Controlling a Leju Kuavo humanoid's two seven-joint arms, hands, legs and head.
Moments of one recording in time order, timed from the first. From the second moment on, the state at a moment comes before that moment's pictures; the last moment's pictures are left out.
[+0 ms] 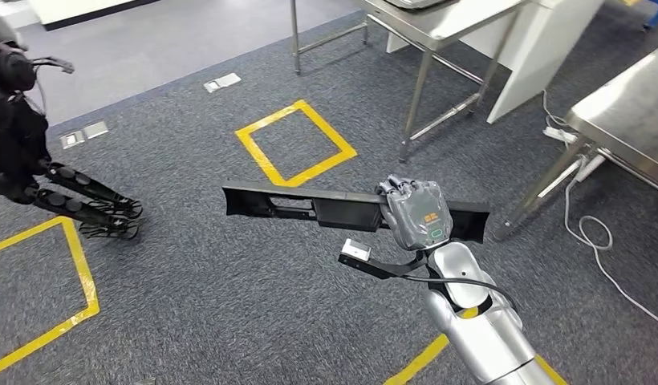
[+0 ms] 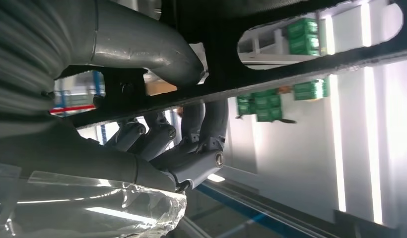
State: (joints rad) left arm -0.08 -0.04 0.18 -0.21 0.20 0.38 -0.49; right arm -0.40 -0.15 0.60 -1.38 1.31 -0.43 -0.10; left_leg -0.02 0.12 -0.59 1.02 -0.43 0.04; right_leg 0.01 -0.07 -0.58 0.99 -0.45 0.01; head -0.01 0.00
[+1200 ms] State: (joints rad) left arm -0.08 -0.04 0.19 -0.21 0.19 0.36 -0.48; right arm -0.43 -0.13 0.60 -1.36 1.31 -0.41 -0.10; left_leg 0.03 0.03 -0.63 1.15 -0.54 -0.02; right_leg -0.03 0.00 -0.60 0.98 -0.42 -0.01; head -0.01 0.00
